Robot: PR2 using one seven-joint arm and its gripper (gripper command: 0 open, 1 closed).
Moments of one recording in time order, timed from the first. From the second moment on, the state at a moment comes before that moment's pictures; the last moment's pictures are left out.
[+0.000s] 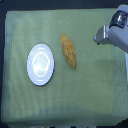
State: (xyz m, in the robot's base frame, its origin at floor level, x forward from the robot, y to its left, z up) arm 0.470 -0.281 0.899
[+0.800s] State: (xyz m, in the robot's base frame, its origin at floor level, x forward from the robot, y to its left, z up) arm 0.478 -0.262 0.893
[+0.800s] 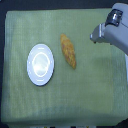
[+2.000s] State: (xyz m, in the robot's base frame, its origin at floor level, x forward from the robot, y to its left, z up) arm 0.539 -0.077 0.819
